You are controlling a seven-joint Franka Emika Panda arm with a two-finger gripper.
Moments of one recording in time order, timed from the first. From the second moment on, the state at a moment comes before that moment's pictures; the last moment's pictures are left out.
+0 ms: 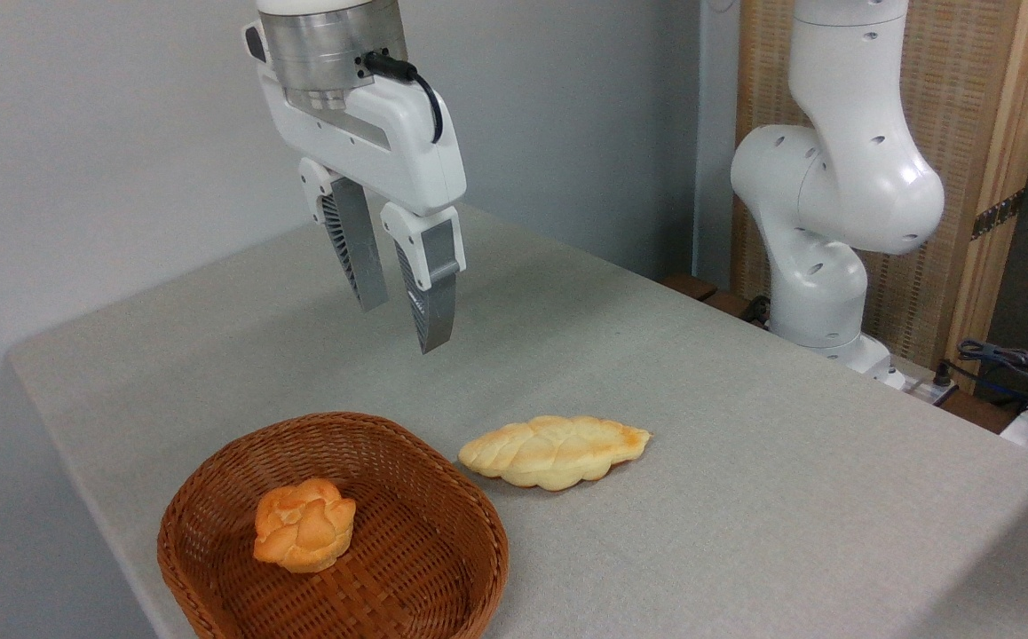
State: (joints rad) arm -0.07 0.00 0.02 -1.61 -0.04 1.60 0.73
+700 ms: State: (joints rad) arm -0.06 0.00 0.03 -1.61 -0.04 1.60 0.73
